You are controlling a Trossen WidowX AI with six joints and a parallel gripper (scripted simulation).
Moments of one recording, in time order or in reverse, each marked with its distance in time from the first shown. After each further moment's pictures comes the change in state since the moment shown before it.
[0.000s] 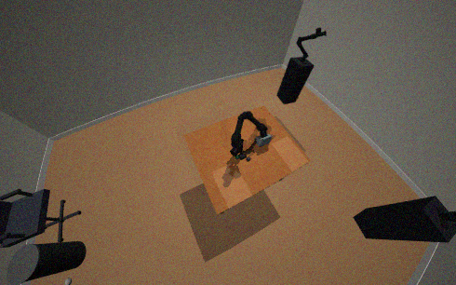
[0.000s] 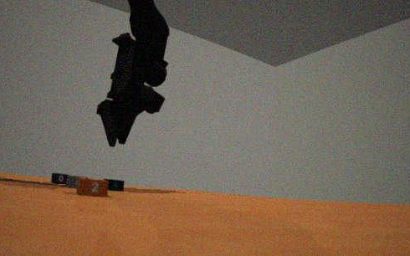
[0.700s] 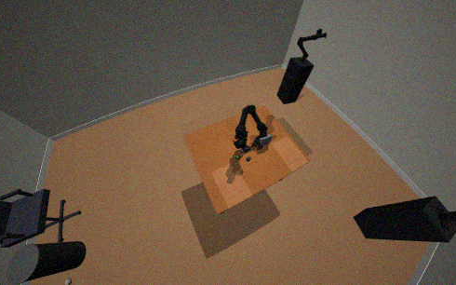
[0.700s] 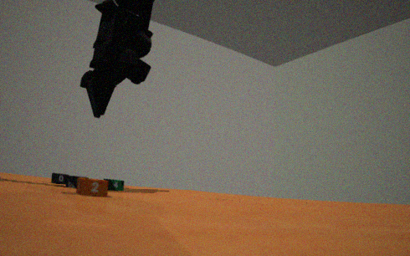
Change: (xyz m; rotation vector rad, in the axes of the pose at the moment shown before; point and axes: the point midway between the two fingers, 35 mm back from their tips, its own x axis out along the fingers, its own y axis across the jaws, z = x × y) arm -0.041 -0.029 -0.051 0.004 -0.026 0.010
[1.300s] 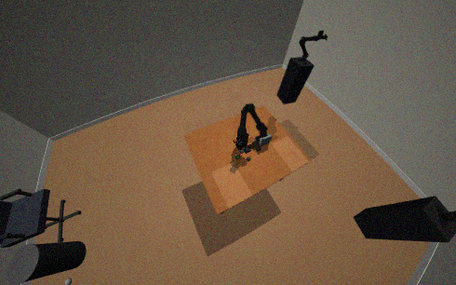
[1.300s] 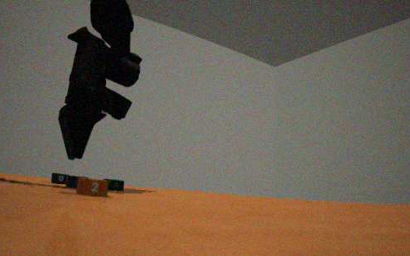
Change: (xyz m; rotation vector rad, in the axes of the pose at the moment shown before) arm 0.082 -0.019 -0.036 0.015 0.006 0.004
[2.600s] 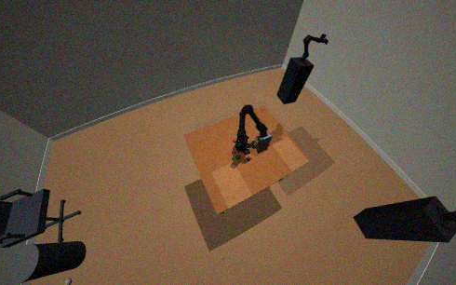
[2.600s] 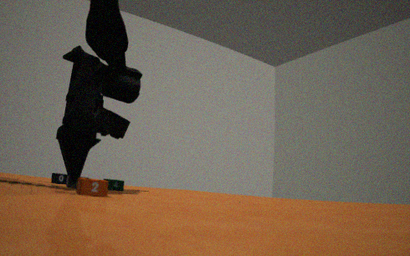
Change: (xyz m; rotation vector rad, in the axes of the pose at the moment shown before) arm 0.037 0.000 0.001 0.000 -0.010 -0.001
